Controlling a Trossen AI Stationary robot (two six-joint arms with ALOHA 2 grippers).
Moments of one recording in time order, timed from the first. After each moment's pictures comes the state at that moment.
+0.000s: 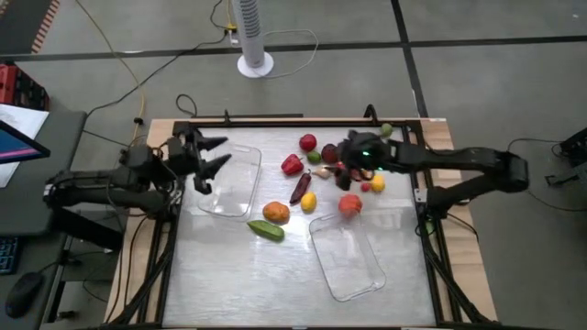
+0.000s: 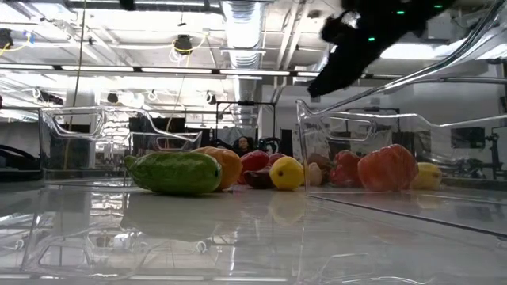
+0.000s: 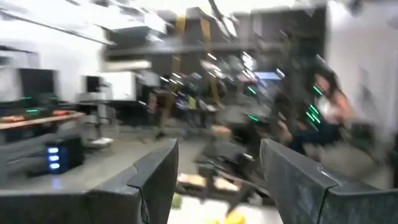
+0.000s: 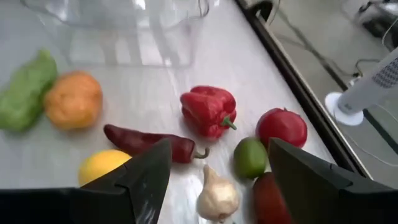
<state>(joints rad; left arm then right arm) 0.08 0.62 0.61 0.26 -0.18 0.06 -0.27 1.27 0.88 -0.22 0.10 -0.11</state>
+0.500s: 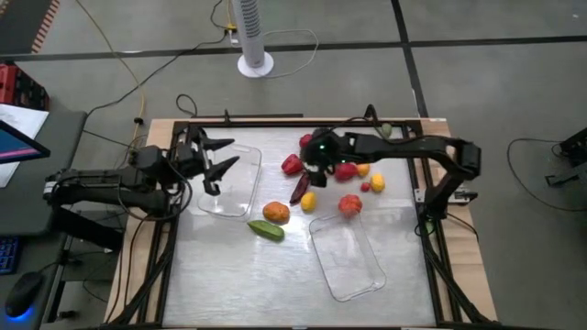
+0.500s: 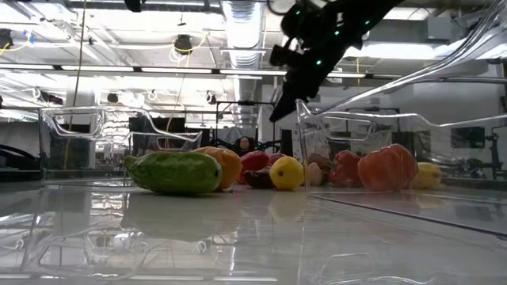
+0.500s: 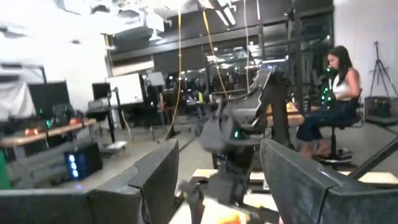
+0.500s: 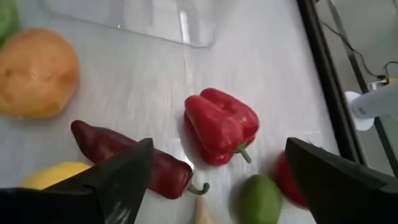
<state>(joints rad) 0.08 0.67 0.59 0.32 -0.22 0.18 -0.29 1.68 1.21 -0.33 0.04 -0.31</state>
